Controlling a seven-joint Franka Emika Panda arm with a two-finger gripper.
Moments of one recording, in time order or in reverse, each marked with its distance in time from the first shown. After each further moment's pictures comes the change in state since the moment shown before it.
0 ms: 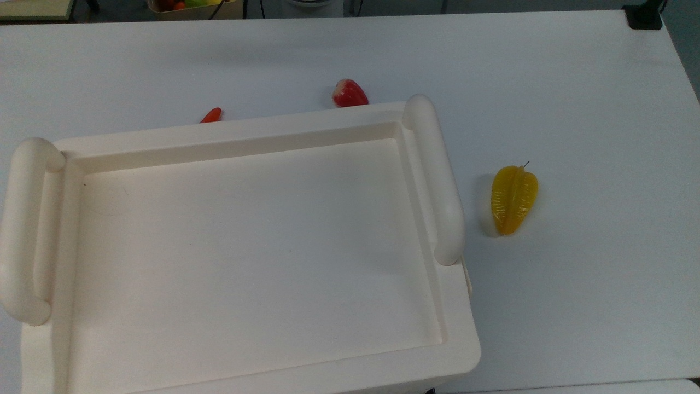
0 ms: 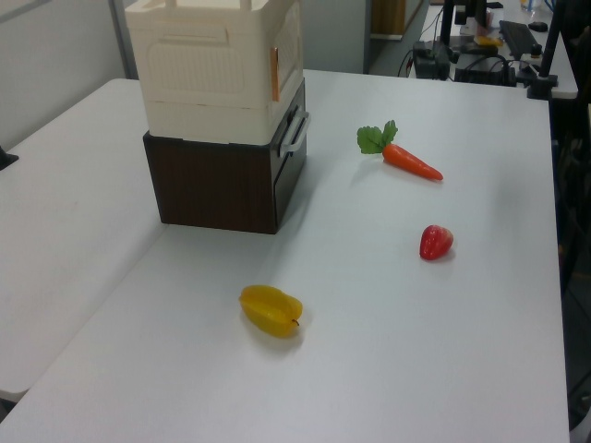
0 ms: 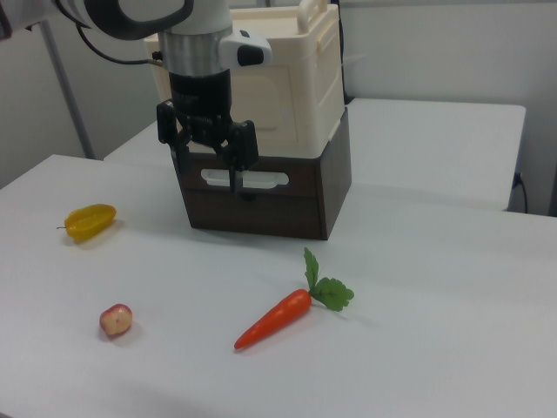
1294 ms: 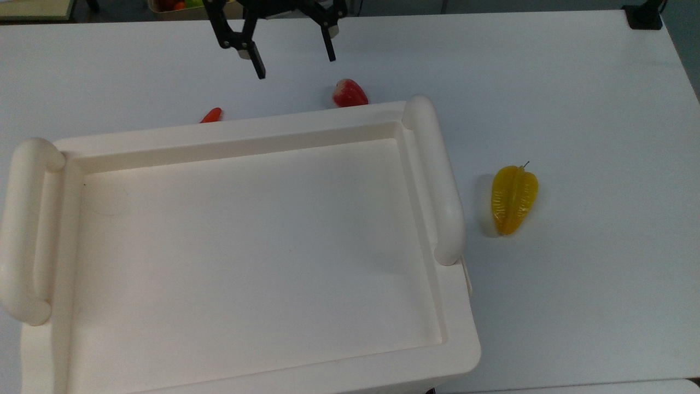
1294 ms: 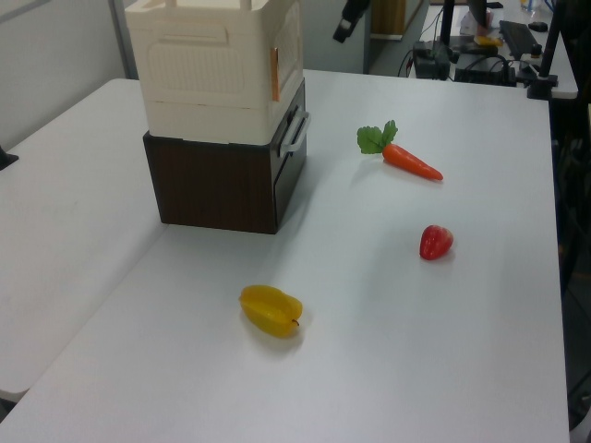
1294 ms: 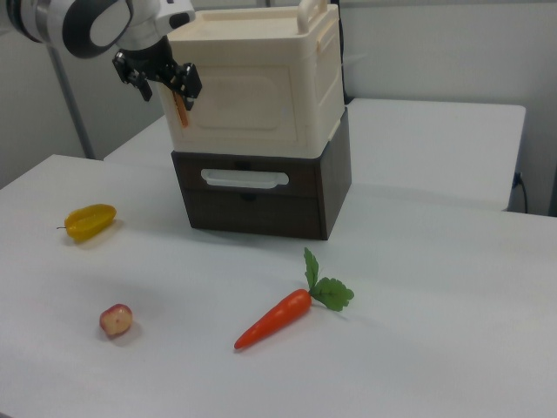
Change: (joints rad) arm 0.332 0.106 0.025 -0.004 0.209 0.602 0.084
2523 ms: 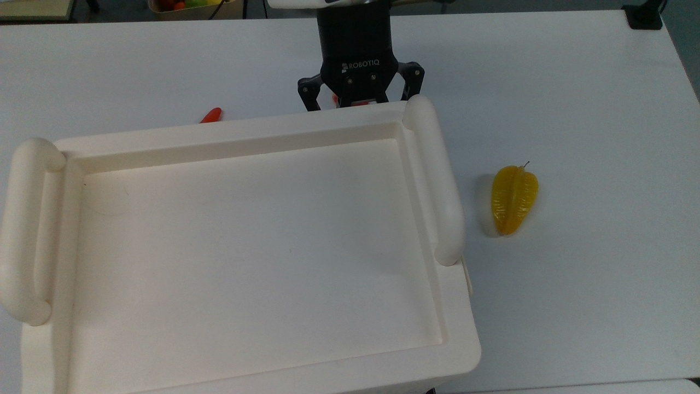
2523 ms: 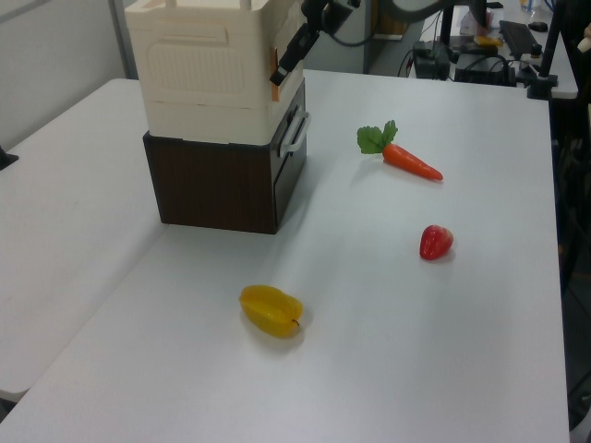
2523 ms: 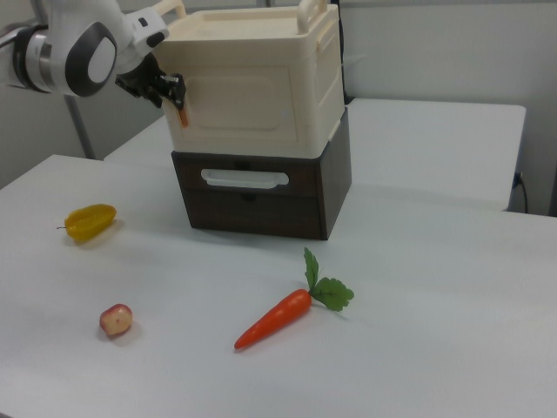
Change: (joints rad) arm 0.150 0.157 0.000 0.000 -0.165 0.380 0.158
